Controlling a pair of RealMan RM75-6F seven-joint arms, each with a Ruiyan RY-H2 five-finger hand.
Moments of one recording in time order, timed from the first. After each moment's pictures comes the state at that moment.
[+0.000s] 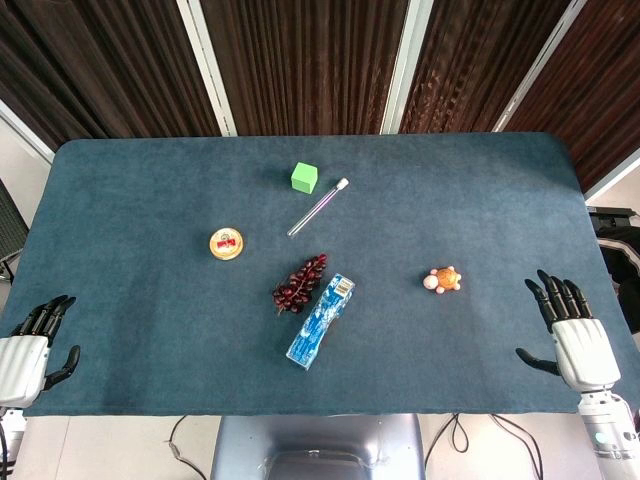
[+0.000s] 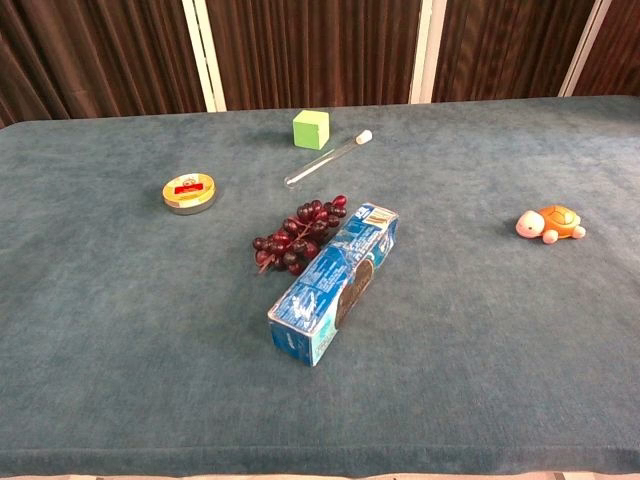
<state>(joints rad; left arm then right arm) -0.11 -1.14 -0.04 -1.58 1.51 1.49 0.05 0.11 -1.15 0.05 -1.54 -1.57 1.48 0.01</state>
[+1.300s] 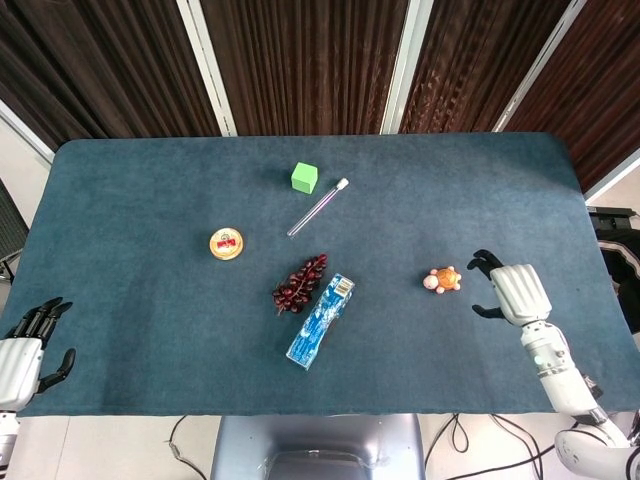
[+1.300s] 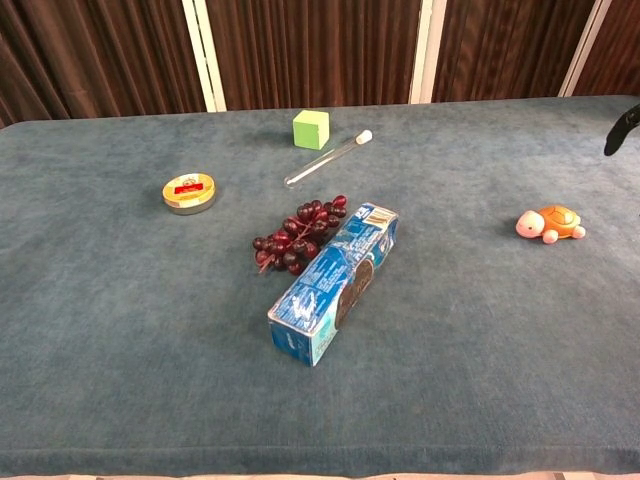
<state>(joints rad) -0.10 -1.11 -0.03 -1.60 1.51 1.49 0.04 0.40 -1.31 0.16 -1.35 -1.40 1.10 -0.06</state>
